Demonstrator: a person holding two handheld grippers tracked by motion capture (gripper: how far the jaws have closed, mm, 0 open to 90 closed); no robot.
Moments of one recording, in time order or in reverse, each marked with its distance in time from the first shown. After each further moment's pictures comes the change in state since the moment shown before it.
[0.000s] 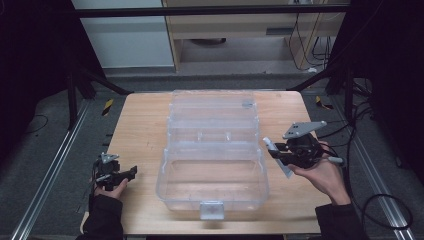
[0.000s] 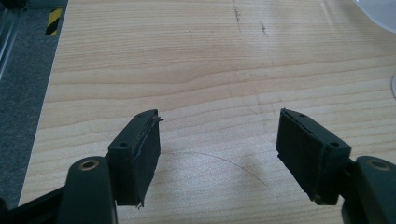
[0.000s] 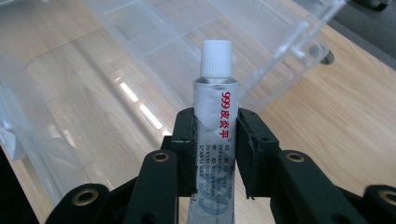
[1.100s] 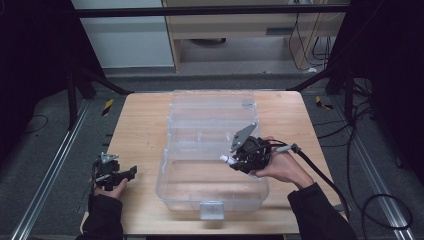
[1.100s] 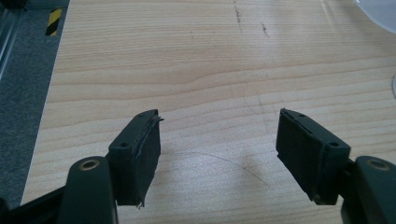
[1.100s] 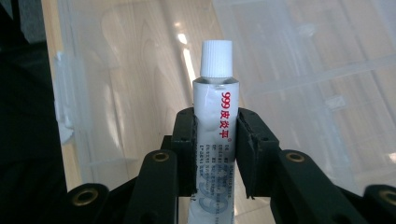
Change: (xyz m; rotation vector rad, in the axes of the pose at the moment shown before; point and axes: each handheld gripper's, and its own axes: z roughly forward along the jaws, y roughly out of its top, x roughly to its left) left arm 0.001 0.000 0.000 -0.002 -0.001 -0.001; right arm 0.058 0.055 0.072 0.190 0.261 -0.361
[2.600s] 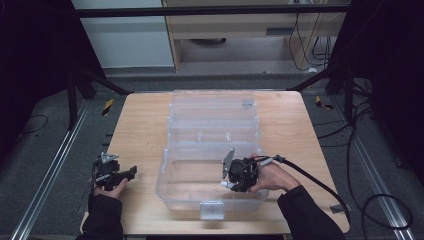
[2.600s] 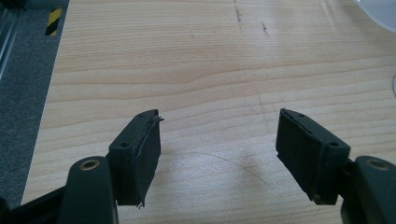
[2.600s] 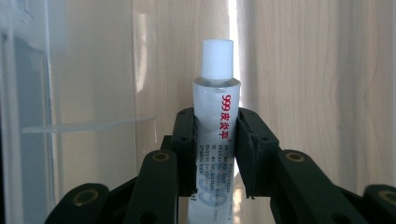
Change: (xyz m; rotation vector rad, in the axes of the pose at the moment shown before) left arm 0.000 0.000 0.000 0.003 0.000 0.002; right arm 0.014 -0.024 0.077 0.237 0.157 -0.183
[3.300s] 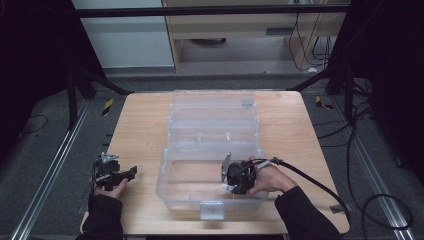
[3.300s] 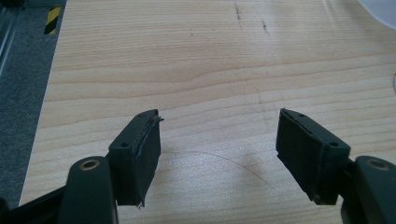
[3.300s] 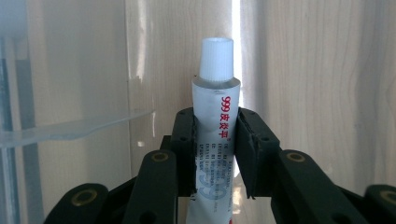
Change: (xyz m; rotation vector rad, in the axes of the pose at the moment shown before) left arm 0.000 0.000 0.001 0.006 -0.002 0.003; right arm 0.001 0.000 0.016 0.048 0.005 -0.011
